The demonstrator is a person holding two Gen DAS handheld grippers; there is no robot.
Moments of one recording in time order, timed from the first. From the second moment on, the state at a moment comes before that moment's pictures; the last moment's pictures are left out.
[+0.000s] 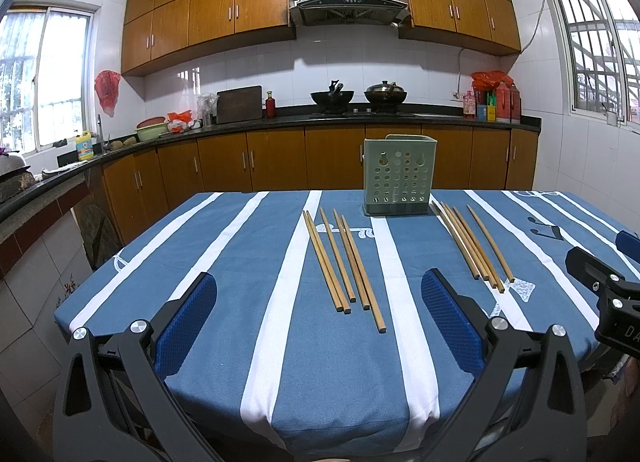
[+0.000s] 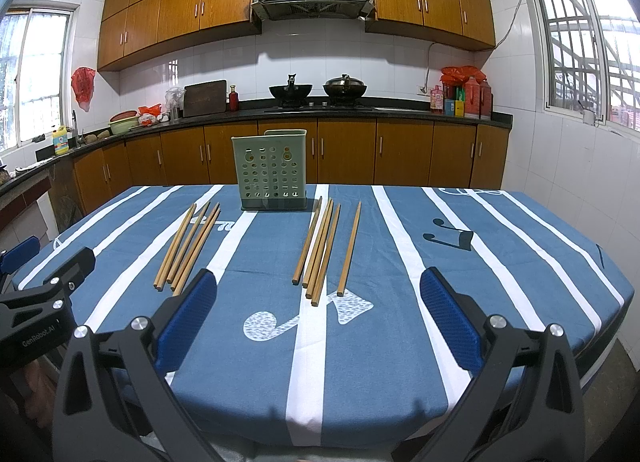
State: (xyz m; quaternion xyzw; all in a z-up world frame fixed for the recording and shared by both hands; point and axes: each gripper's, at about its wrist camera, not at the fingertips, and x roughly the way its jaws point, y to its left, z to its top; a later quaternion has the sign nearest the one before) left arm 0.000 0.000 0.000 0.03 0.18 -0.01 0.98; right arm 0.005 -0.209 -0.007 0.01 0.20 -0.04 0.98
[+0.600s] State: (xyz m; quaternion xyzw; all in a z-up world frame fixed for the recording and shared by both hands) left arm 0.002 0.000 -0.002 0.03 0.18 -0.01 0.98; right arm 0.005 -0.209 -0.008 0.02 0.20 -0.04 0.98
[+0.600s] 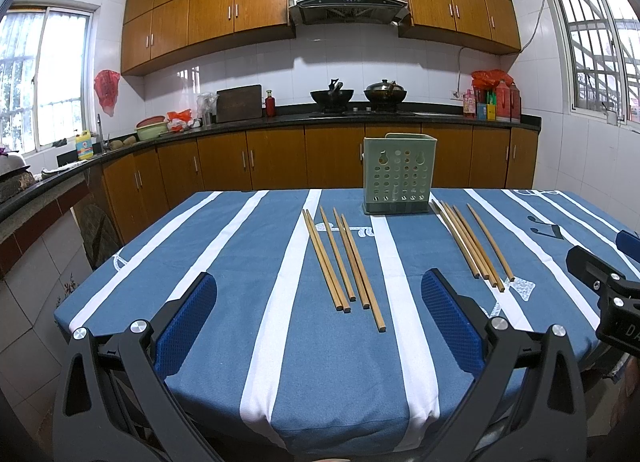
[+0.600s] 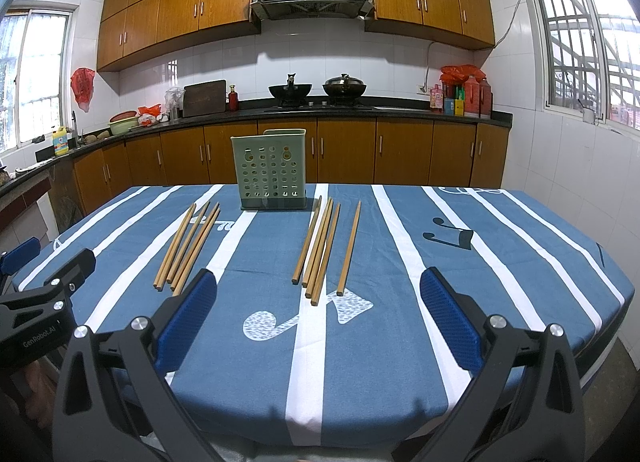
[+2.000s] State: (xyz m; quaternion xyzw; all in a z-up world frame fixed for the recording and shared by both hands) left arm 0.074 0.034 -0.027 0.00 0.29 0.01 0.96; right arm 0.081 -0.240 -0.038 0.07 0.32 -0.06 0.94
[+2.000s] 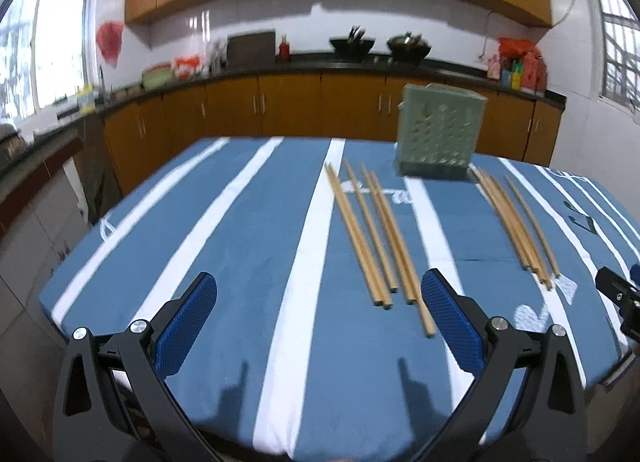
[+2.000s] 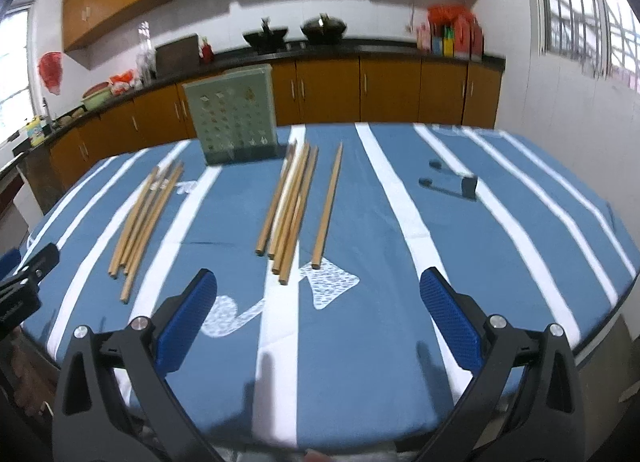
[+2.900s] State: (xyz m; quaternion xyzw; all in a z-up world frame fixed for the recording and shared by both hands) left arm 0.177 0.058 -0.045 -0.04 0.43 -0.05 0.90; right arm 0.231 -0.286 -0.082 0.07 0.43 -0.10 0.89
